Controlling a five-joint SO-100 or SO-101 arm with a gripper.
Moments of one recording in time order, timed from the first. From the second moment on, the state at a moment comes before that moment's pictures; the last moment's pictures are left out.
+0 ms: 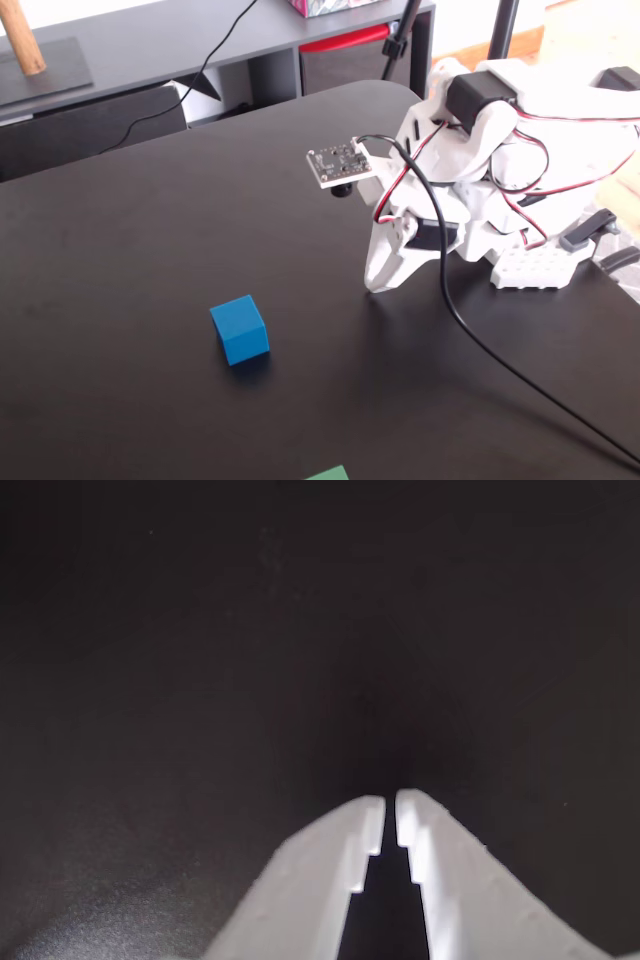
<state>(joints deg) 1.4 188.4 176.5 78.3 -81.4</state>
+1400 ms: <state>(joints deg) -4.0 188.4 173.3 79.5 -86.8</state>
